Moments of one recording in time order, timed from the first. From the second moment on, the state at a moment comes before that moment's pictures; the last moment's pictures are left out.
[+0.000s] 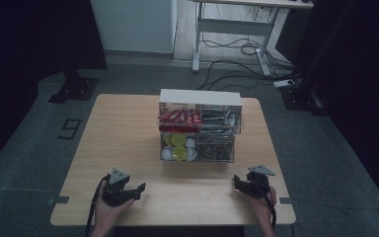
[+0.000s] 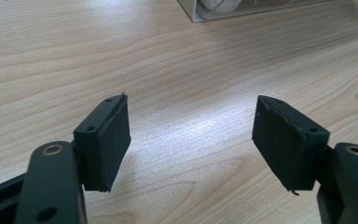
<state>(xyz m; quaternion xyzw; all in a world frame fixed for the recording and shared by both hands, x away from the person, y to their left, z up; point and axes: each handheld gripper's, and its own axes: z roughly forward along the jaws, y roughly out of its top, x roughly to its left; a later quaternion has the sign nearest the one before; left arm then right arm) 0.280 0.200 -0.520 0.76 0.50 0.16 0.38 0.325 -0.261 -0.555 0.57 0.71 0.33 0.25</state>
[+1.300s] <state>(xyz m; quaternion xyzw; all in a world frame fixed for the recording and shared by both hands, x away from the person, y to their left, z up) 0.279 0.205 -0.516 0.75 0.51 0.15 0.39 0.304 -0.257 -0.534 0.56 0.67 0.42 0.25</state>
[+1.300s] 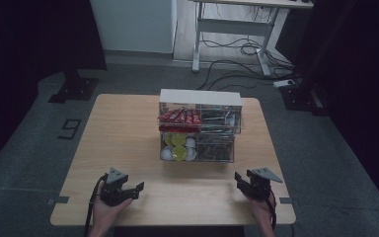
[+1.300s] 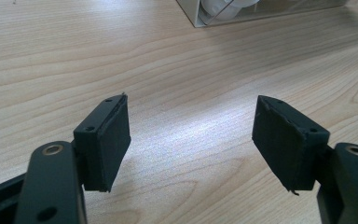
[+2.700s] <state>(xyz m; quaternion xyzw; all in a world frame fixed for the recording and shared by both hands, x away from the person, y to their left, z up) 0.278 0.206 -0.514 0.75 0.51 0.15 0.40 0.306 -0.235 -0.486 0.49 0.68 0.49 0.23</state>
